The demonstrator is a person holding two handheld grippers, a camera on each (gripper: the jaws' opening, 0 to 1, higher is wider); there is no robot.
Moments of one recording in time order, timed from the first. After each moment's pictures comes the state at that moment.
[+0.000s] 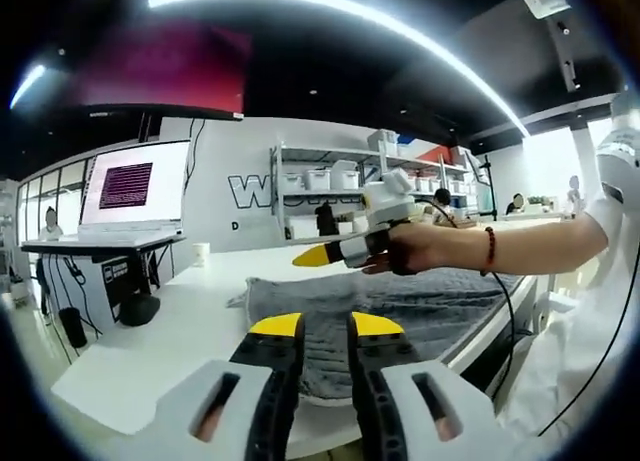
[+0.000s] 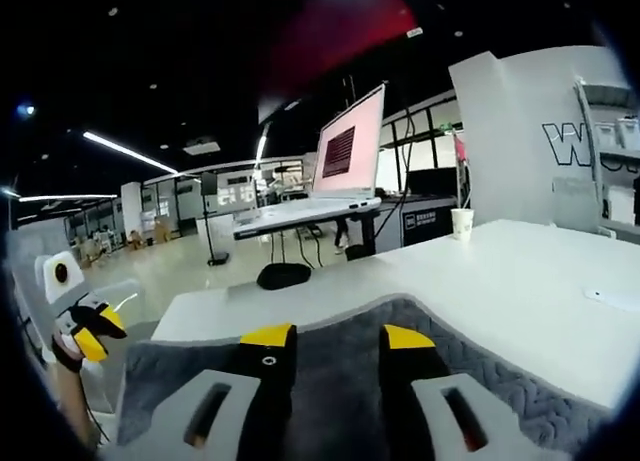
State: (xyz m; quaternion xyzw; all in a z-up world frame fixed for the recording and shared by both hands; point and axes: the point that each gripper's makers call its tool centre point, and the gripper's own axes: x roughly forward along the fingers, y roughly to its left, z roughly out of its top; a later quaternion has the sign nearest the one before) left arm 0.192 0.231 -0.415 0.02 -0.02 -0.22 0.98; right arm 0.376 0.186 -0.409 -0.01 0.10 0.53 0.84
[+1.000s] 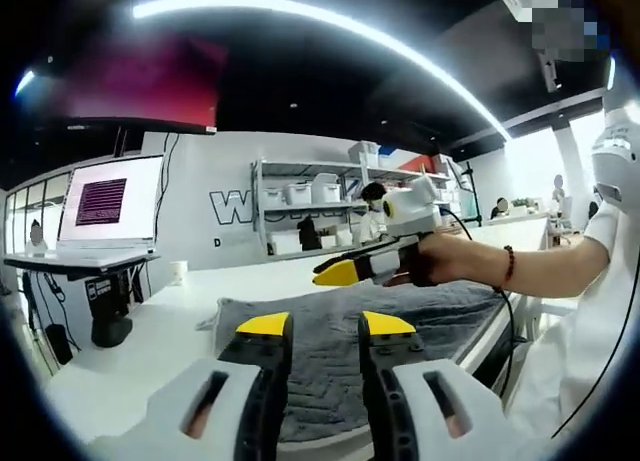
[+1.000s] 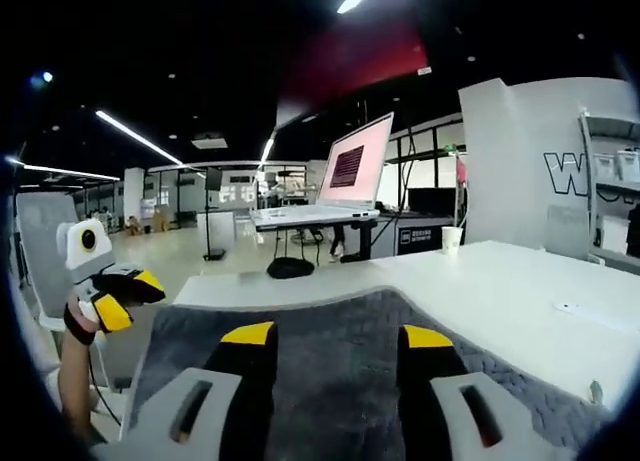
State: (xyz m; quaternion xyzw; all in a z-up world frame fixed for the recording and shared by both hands) left arm 0.200 0.189 -0.400 0.03 -0.06 -0.26 0.96; right arm 0.334 0.122 -0.405 -0.04 0.05 0.53 0.85
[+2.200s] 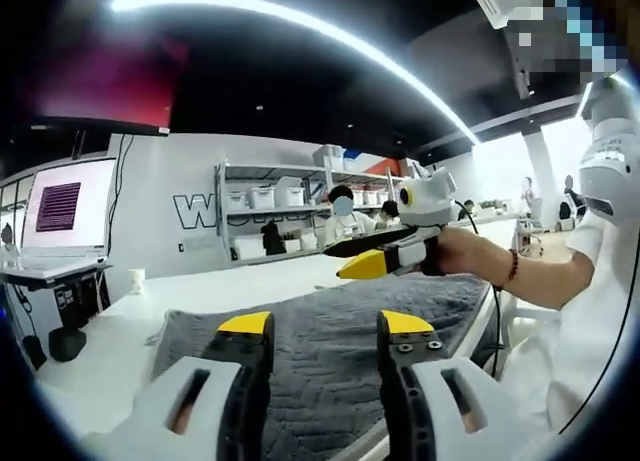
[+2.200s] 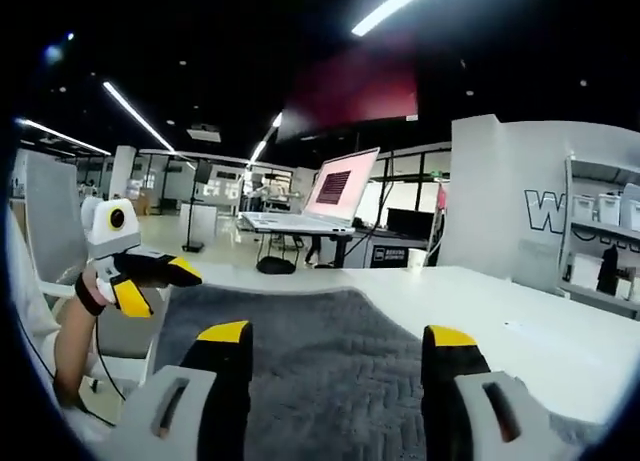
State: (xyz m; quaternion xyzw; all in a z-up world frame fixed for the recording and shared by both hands) left arm 0.205 0.132 -0.403 0.04 -0.05 -0.33 0.94; right arm 0.310 0.038 -0.385 -0.08 0.00 0.48 0.87
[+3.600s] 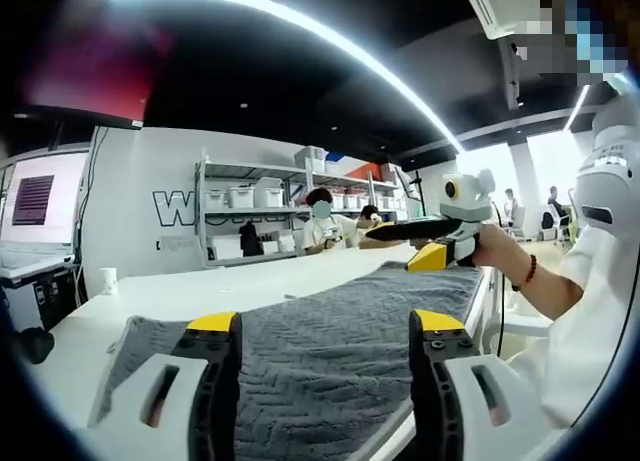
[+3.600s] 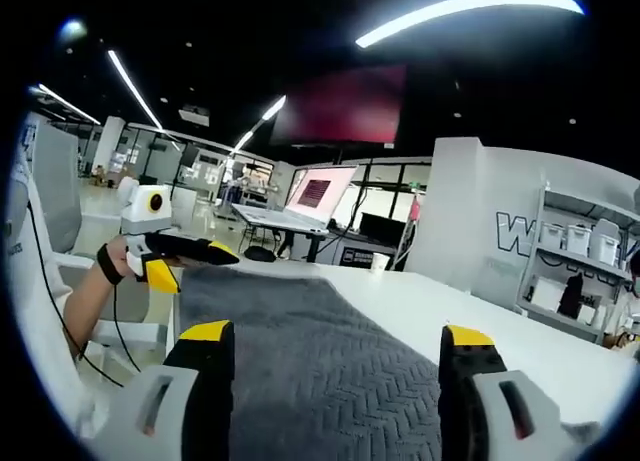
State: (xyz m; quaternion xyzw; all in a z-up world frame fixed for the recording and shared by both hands) left arm 0.207 0.089 -0.390 0.02 -0.06 -0.37 0.93; right arm 0.251 -0.058 -0.368 -0.14 -0.03 0.43 0.89
